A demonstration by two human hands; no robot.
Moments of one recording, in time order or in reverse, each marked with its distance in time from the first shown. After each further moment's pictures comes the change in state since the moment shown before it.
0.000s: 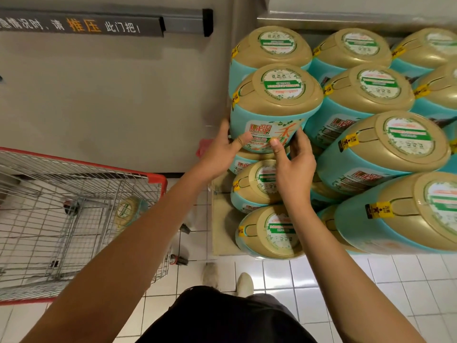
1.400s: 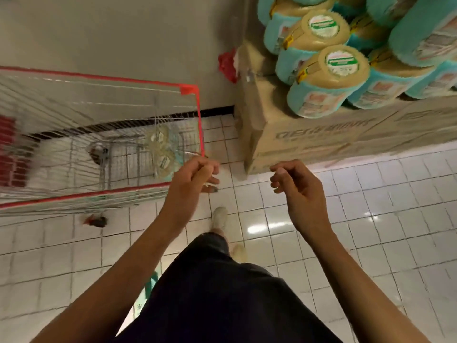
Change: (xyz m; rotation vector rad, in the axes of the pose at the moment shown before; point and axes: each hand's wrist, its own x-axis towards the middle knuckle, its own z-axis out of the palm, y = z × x) left_hand -0.453 -0.099 -0.129 0.033 0.085 -0.162; right_hand -0.439 -0.052 0.002 0.068 -0.213 0.239
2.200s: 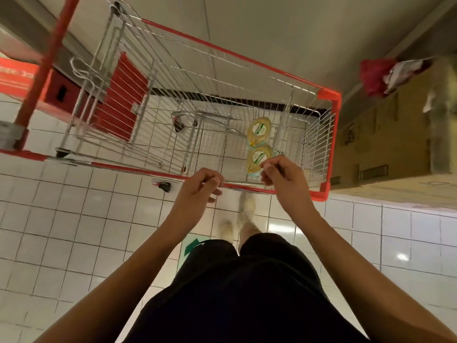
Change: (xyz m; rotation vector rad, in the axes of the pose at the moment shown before) left_hand -0.022 -0.078 -0.359 0.044 0.253 -0.231; right_hand 0.047 -0.037 0.404 -0.011 -0.419 0.144
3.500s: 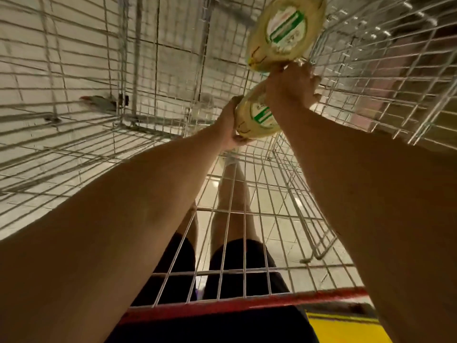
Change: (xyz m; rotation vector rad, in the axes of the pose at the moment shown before) left_hand 0.460 -0.348 0.182 -0.574 -0.245 -1.113; right_hand 0.418 0.340 0.101 -0.983 0.089 0.696
